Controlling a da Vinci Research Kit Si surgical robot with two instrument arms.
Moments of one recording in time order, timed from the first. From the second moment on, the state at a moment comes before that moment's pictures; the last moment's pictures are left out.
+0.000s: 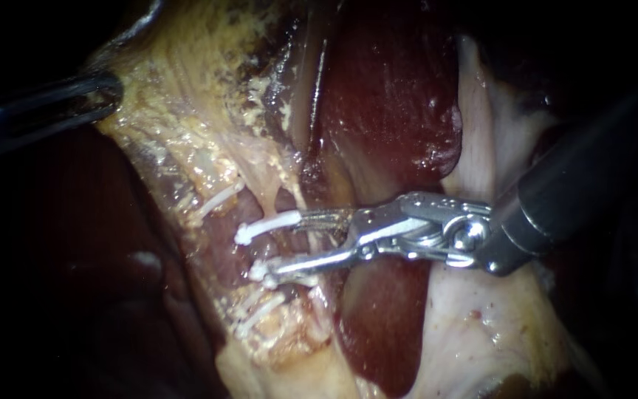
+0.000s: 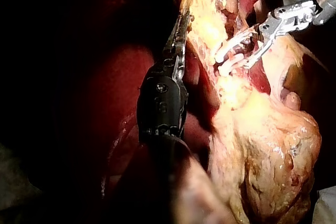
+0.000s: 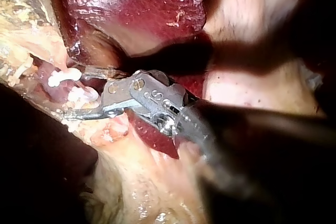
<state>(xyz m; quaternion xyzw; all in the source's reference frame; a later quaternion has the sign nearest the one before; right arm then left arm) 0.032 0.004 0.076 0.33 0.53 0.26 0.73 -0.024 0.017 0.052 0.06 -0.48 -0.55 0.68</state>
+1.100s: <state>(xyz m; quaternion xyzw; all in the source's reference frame) 0.020 0.008 0.068 0.20 0.60 0.09 0.77 -0.026 0.015 0.054 0.06 -0.49 -0.55 0.68</state>
